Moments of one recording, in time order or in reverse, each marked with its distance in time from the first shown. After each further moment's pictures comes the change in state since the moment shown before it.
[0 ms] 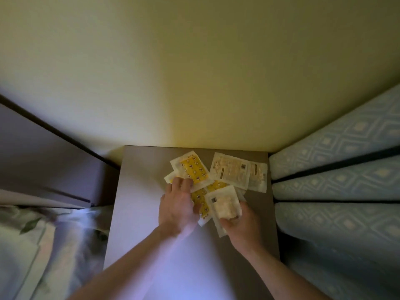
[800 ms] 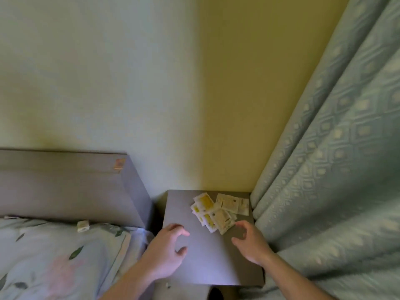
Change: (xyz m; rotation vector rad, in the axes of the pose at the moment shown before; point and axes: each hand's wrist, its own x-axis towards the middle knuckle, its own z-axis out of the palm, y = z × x) left_hand -0.293 0.029 -0.235 -0.050 -0.037 0.172; right_hand -0.230 -0.141 -0.162 -0.076 -0.163 -0.095
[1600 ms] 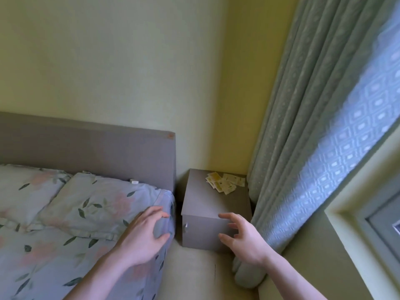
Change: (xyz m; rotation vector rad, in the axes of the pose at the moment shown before) left_hand -0.512 -0.015 0.014 0.026 0.301 0.036; right_hand -0.492 0.011 0.118 -0.071 0.003 -0.443
